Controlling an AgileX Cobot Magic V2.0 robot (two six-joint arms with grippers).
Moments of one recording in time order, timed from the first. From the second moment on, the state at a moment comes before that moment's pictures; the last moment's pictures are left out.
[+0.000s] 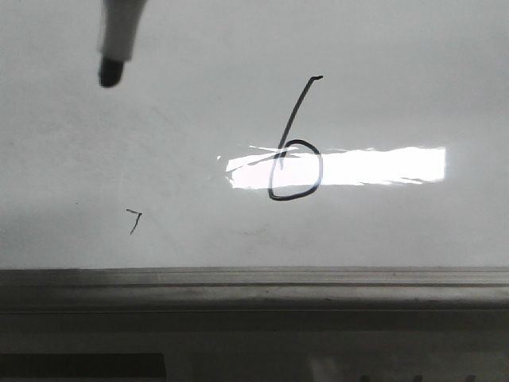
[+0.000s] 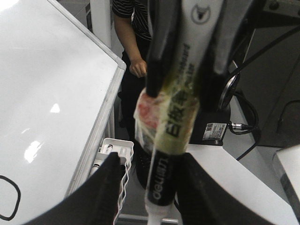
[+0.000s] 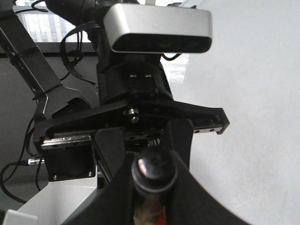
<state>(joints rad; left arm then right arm) -0.70 0.98 -0.65 -1.42 0.83 1.61 0.94 0.83 -0.73 1.13 0.38 -1.28</state>
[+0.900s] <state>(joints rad) -0.70 0.98 -0.65 -1.42 0.81 1.61 0.94 0.86 -0.73 1.16 0.31 -1.29</state>
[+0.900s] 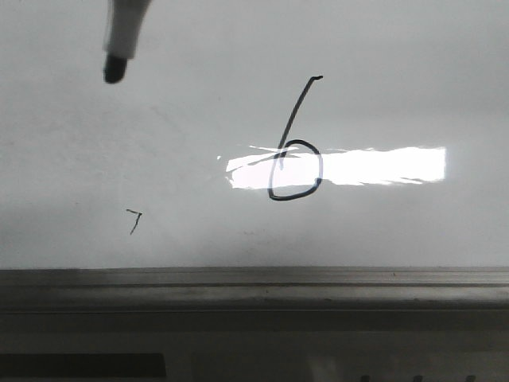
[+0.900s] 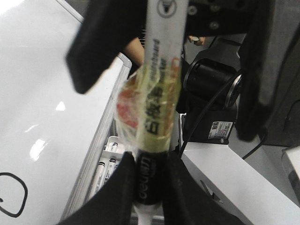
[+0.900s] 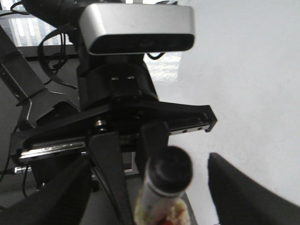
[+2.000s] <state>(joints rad) -0.70 0.98 -0.55 -1.65 0.17 1.38 0.94 0.53 -0.73 1.22 0.18 -1.29</state>
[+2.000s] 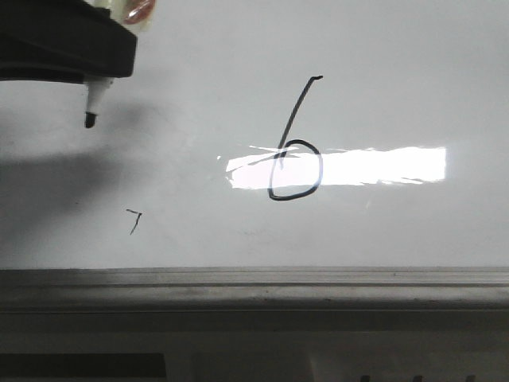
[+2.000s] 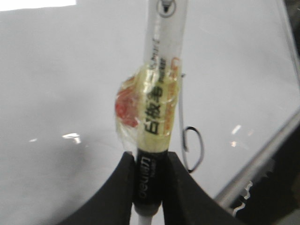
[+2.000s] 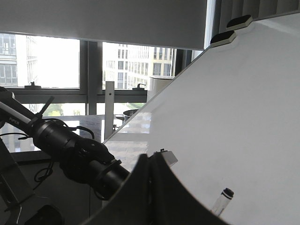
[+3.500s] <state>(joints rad) -0.88 1.26 -0.66 -1.82 -0.21 1.30 0.94 0.53 -0.67 1.27 0.15 -1.29</state>
